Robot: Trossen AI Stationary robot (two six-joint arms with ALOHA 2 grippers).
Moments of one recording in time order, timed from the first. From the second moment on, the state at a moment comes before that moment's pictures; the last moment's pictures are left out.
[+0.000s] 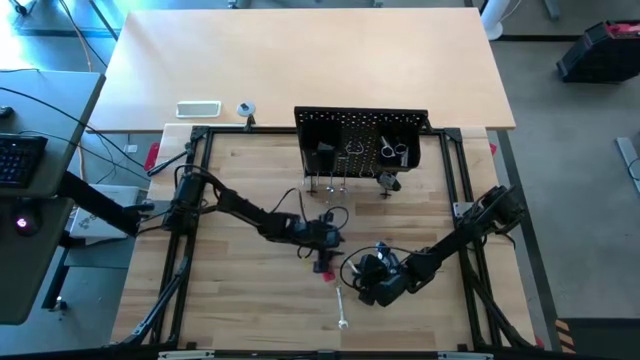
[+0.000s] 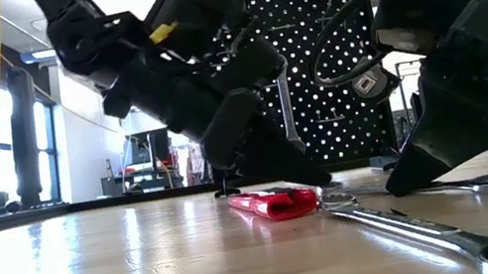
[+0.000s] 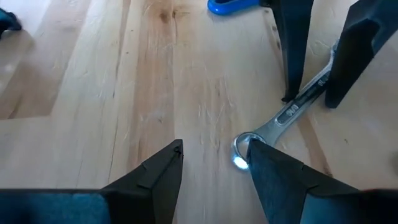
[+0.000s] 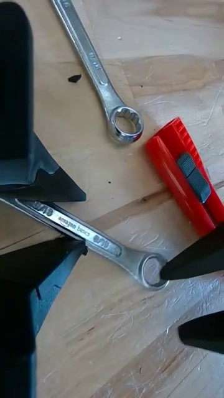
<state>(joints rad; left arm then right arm) -0.15 2.08 1.03 0.38 -0.09 0.01 0.60 1.88 0.80 0.08 0.57 0.83</state>
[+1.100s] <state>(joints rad) -0.15 2.15 1.12 0.29 -0.07 -0.03 0.60 1.81 0.81 -0.02 0.41 0.99</state>
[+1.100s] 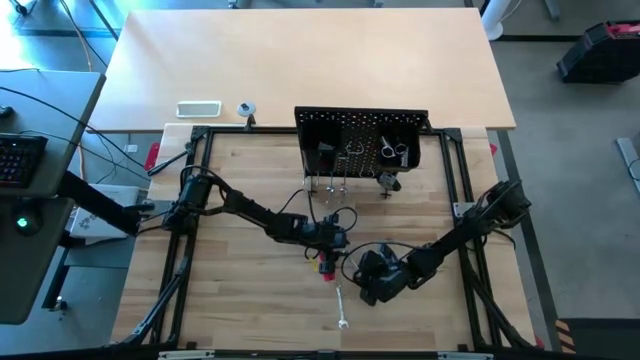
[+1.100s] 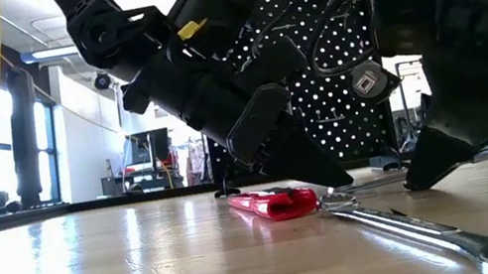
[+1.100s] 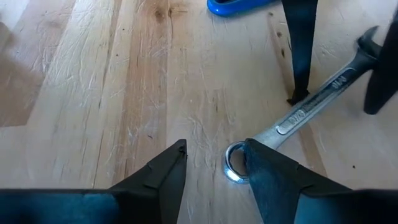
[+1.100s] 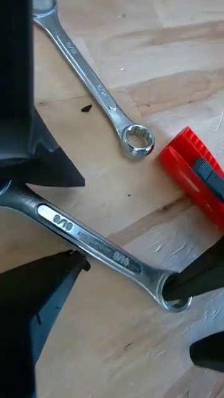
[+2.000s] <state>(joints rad) -0.15 2.01 1.11 0.17 -0.05 0.02 0.62 1.80 0.81 -0.03 0.47 0.93</state>
